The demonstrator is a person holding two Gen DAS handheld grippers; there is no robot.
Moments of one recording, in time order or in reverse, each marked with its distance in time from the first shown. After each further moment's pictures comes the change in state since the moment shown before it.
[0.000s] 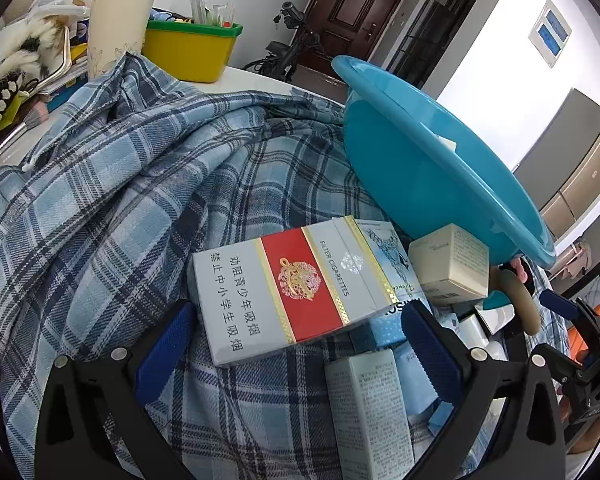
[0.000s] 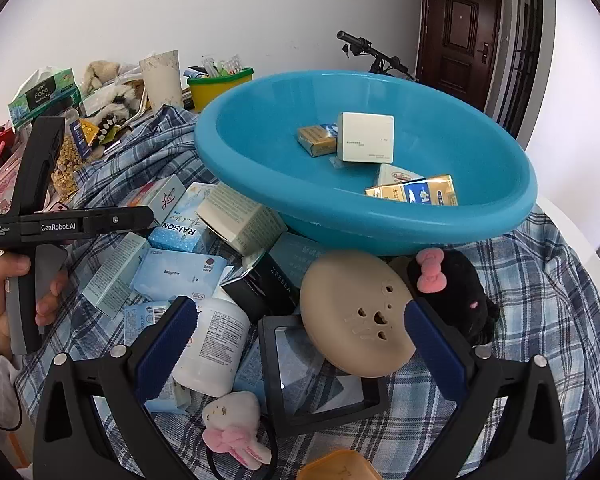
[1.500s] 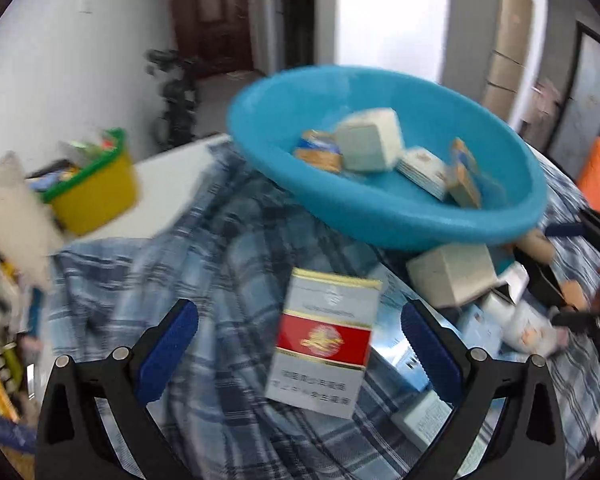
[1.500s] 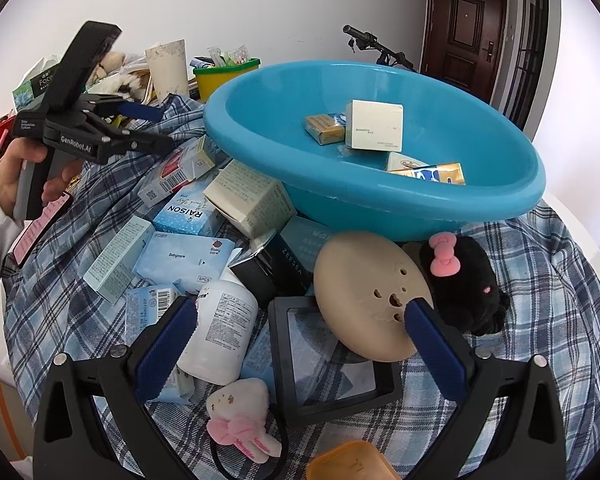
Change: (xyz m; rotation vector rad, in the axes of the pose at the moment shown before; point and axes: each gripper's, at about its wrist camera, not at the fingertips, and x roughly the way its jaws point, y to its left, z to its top) left arm -0.001 -0.031 0.075 0.614 0.095 -0.034; right arm 0.003 0.007 -0.009 -0.012 0.014 0.005
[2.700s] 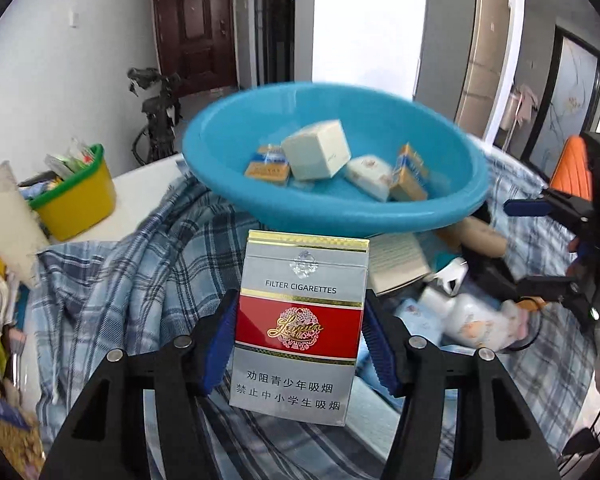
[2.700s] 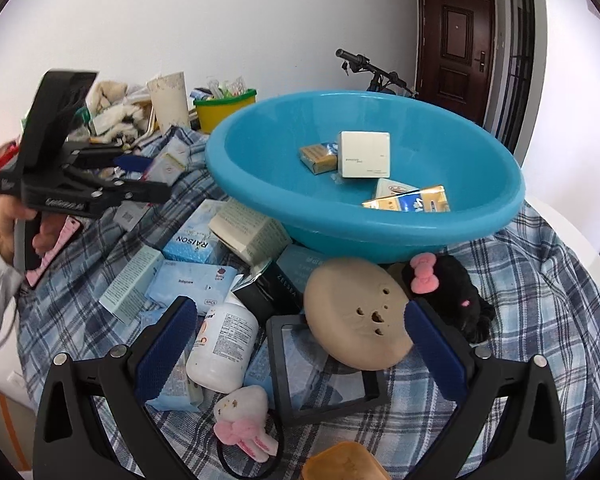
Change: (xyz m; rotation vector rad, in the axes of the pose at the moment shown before) left arm -0.040 -0.047 -0.017 0.005 -0.099 -0.029; right arm -0.026 -0.011 0.004 0.049 -0.092 0.021
